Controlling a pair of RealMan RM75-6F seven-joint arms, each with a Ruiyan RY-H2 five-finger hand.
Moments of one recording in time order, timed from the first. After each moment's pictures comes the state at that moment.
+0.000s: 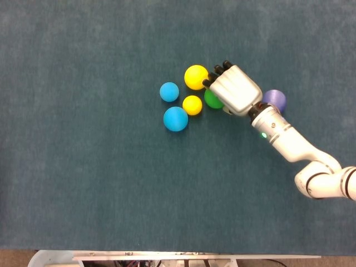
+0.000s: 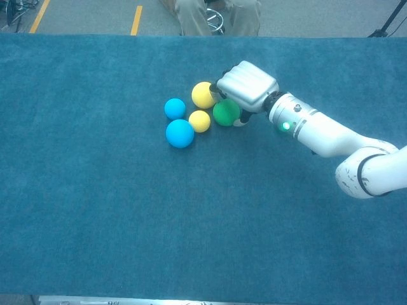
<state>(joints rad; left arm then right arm) -0.05 -1.00 0.04 -1.58 1.51 1.41 -0.11 0.86 -1.81 0.11 -1.03 -1.42 0.91 -0.38</state>
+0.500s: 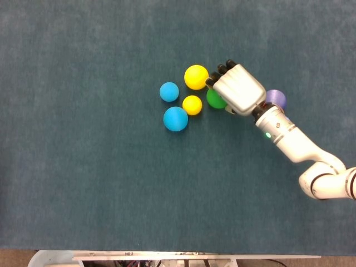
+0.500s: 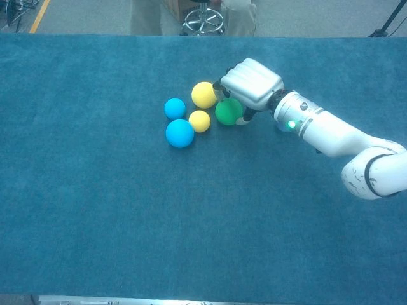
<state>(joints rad) -0.05 -1.00 0.04 -1.59 1.51 1.41 -0.11 0.85 -1.78 0.11 -1.06 -1.43 0.93 -0.36</state>
